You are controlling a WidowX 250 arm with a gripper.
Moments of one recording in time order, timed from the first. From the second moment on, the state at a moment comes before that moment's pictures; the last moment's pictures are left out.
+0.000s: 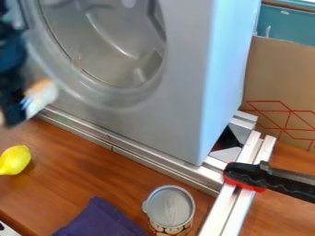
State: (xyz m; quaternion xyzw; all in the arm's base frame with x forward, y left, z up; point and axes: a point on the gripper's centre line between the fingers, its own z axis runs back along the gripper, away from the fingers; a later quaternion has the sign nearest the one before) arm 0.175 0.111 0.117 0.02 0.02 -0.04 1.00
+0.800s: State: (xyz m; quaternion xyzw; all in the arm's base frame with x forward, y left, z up) arm 0.166 0.124 0.038 -0.02 0.00 -0.18 0.98
